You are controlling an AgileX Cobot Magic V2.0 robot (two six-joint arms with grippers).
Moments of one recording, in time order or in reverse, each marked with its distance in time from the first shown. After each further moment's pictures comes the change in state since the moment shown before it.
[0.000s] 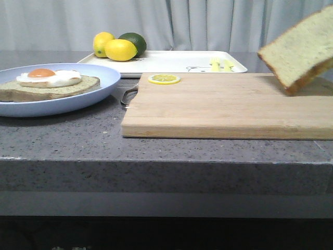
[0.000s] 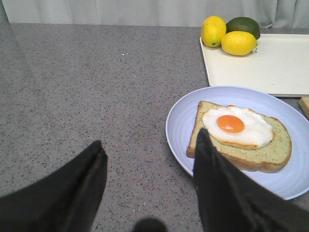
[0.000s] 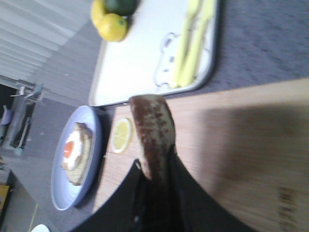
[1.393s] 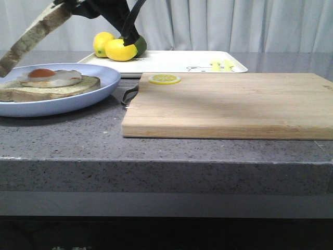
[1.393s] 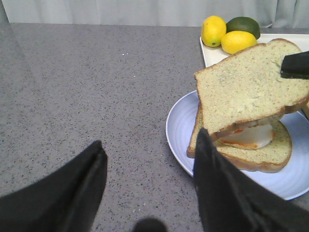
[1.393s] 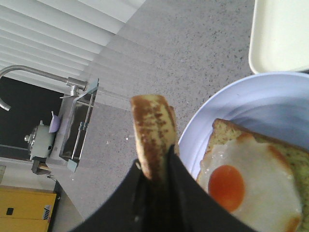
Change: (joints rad) left arm 0.000 0.000 0.000 0.000 0.000 0.000; right arm 1.167 0.291 -0.372 0.489 -1.016 0.159
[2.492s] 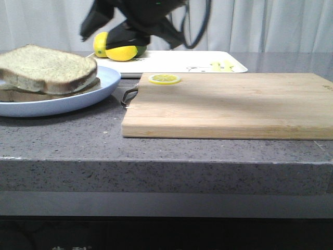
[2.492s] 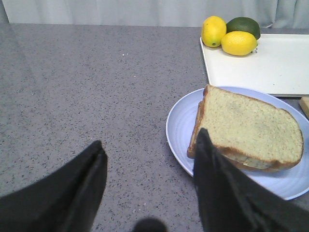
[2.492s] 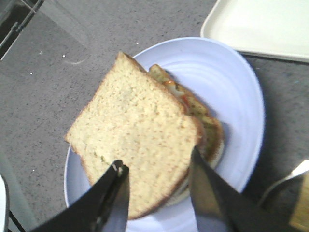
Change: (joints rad) left arm 0.000 0.000 0.000 0.000 0.000 0.000; right arm -0.112 -0.150 0.197 -0.558 0.179 -0.002
